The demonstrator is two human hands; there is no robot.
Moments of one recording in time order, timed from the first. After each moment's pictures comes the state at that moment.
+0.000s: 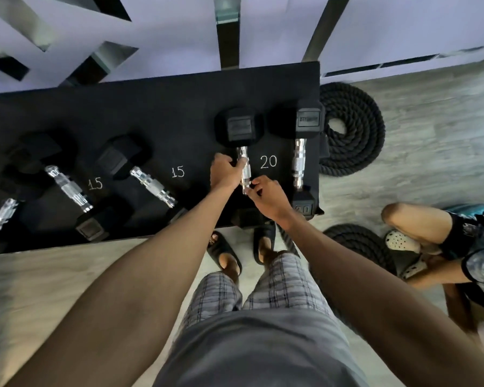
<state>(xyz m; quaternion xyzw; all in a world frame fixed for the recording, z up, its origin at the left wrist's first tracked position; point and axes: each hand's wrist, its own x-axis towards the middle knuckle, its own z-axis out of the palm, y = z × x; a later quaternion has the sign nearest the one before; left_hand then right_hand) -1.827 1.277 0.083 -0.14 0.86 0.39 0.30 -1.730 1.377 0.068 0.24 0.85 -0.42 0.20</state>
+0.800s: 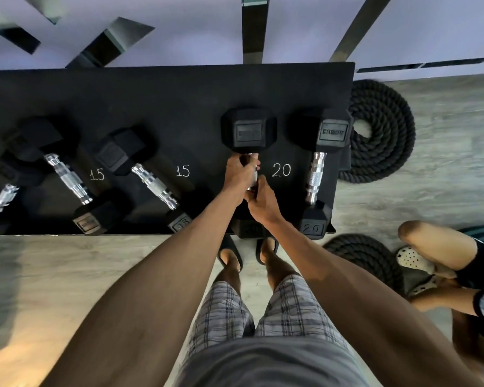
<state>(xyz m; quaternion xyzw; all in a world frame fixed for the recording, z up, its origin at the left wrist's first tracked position) -1.843 1.302 0.061 -0.22 0.74 0.56 0.31 -1.766 1.359 0.040 0.26 0.80 -0.50 0.22</state>
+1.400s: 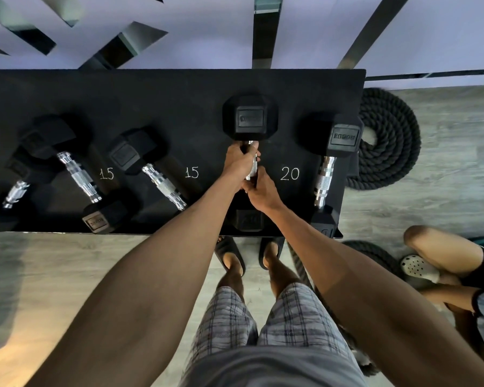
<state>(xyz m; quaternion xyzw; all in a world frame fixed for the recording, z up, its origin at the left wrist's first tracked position) -1.877 1.285 0.071 -0.21 0.75 0.55 0.30 -1.800 1.348 0.048 0.25 0.78 -0.52 0.23</state>
